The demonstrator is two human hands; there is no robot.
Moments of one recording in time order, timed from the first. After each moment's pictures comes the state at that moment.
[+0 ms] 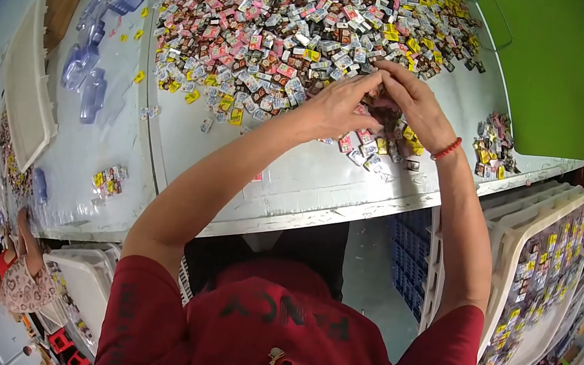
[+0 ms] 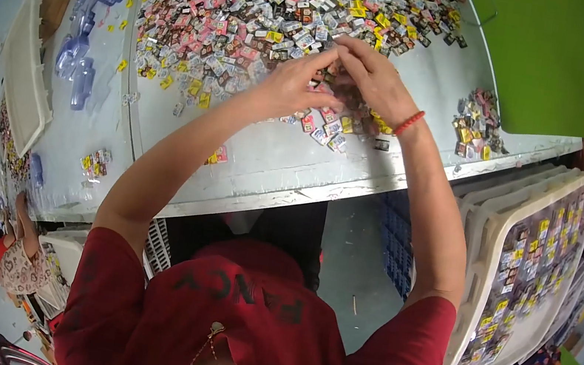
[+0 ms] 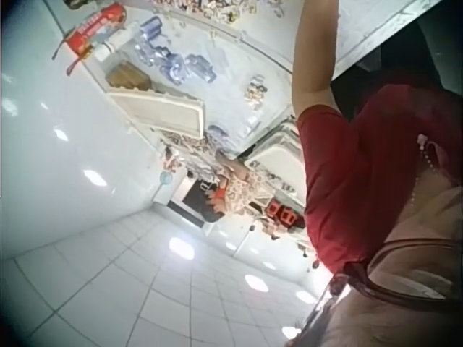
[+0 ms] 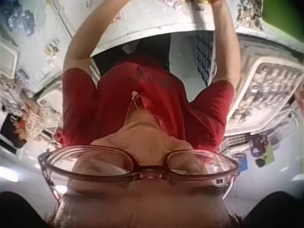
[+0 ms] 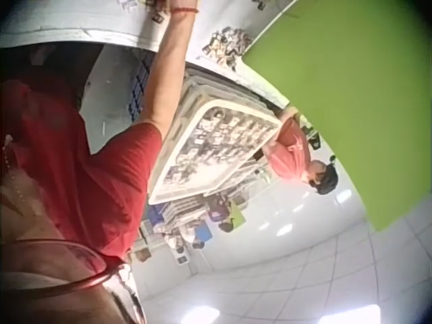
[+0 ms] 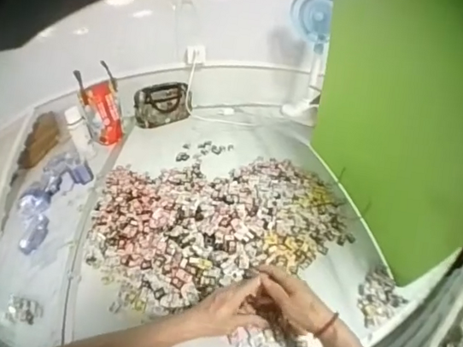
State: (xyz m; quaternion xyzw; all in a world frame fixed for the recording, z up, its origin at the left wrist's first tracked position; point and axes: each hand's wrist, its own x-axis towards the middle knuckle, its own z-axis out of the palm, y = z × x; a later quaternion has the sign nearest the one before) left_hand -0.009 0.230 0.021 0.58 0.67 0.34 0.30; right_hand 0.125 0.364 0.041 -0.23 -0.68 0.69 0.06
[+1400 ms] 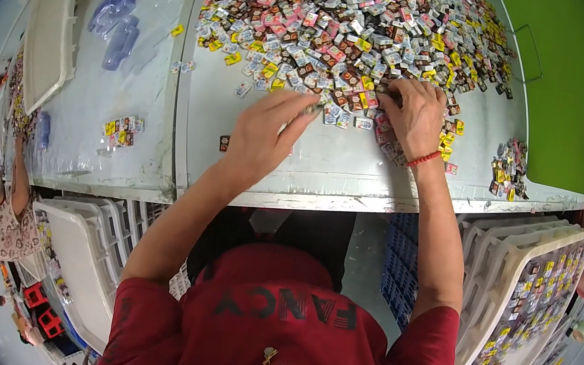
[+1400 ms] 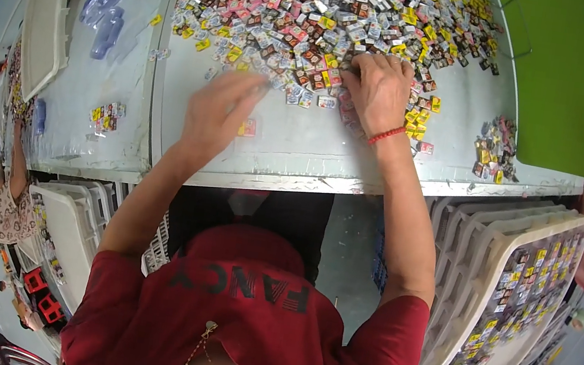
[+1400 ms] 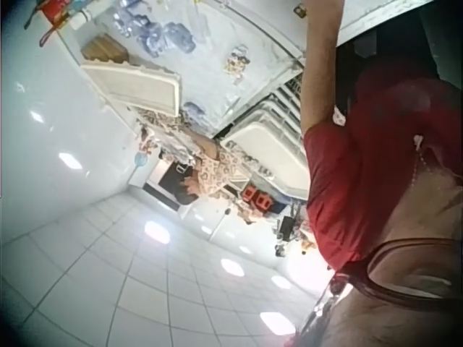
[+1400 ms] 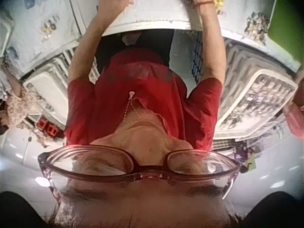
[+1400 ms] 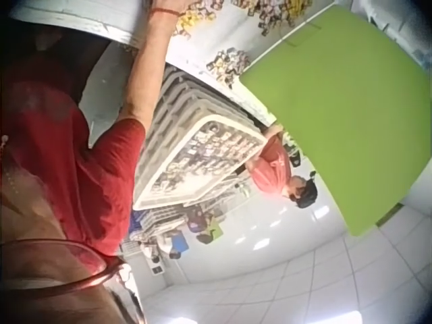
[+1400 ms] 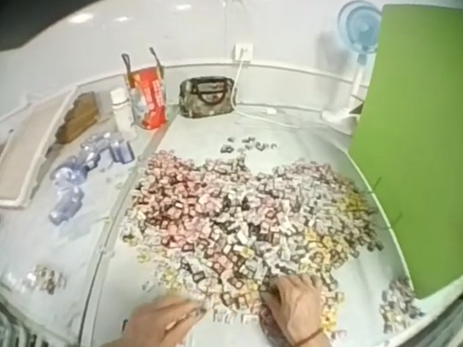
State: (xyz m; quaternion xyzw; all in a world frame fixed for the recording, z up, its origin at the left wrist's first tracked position) left_hand 0.006 0.082 0.058 0.48 0.77 0.43 0.01; right_hand 0.105 0.311 0.016 -0.14 -0.95 0.11 0.25
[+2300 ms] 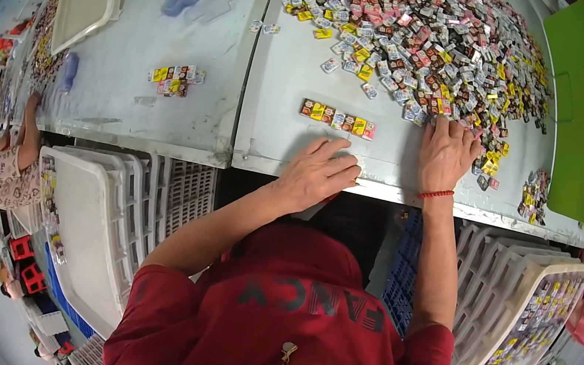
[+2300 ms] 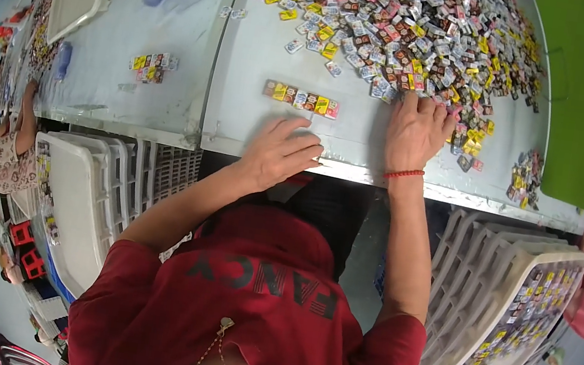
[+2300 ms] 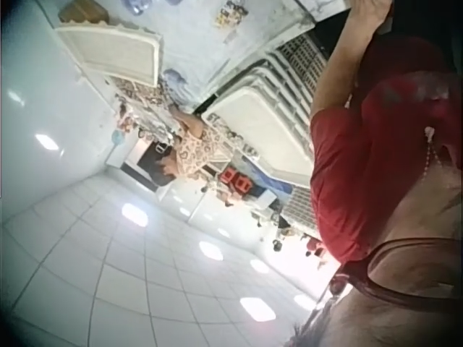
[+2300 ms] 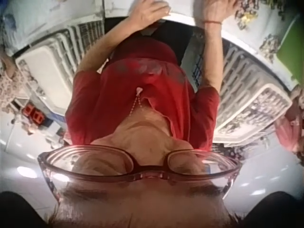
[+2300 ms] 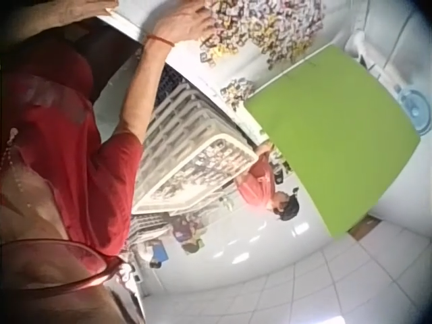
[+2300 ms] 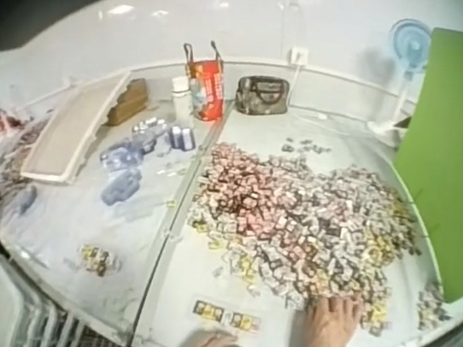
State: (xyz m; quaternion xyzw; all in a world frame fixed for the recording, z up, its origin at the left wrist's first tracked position) left_hand 0.050 -0.014 -0.008 0.61 0.72 0.32 -0.08; right_hand 0.118 0.218 0.000 -0.25 -0.94 -0.11 0.19
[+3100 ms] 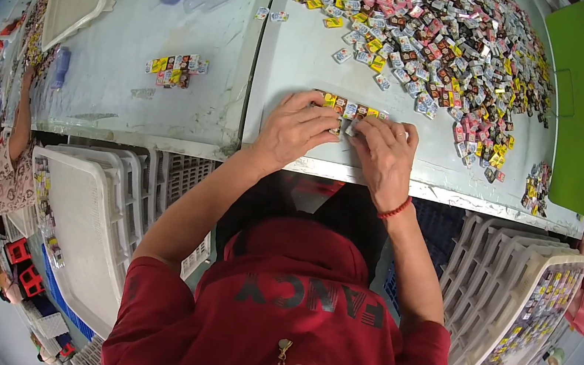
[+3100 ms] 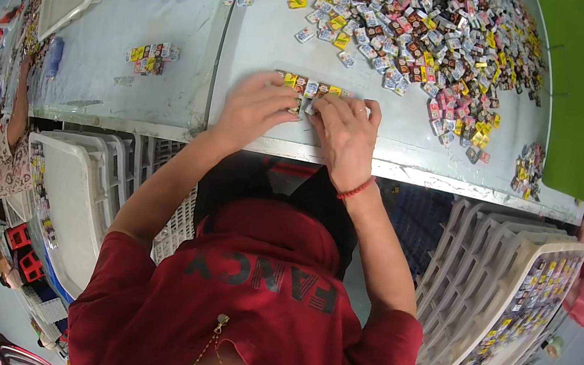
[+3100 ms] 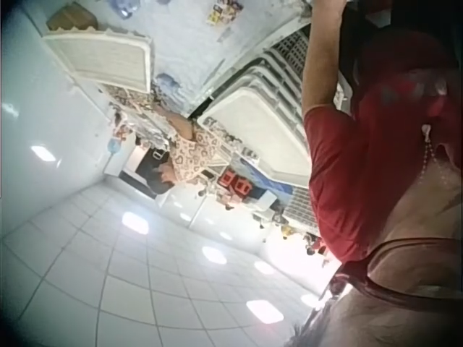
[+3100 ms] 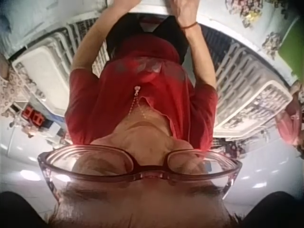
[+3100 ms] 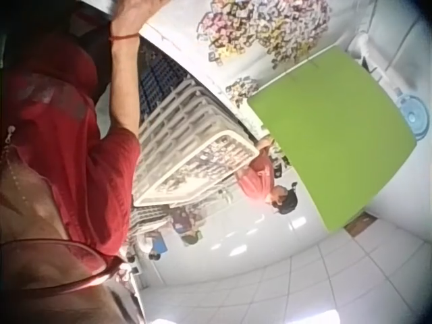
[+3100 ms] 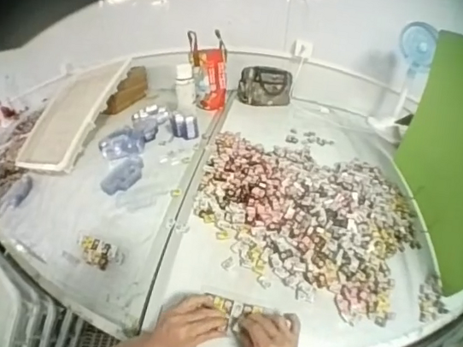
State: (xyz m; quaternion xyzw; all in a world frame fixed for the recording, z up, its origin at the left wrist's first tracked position) left_hand -0.009 -0.043 -0.018 0.54 0.75 0.37 -0.11; right_hand 0.107 0.119 0.003 -0.04 -0.94 0.21 0.25
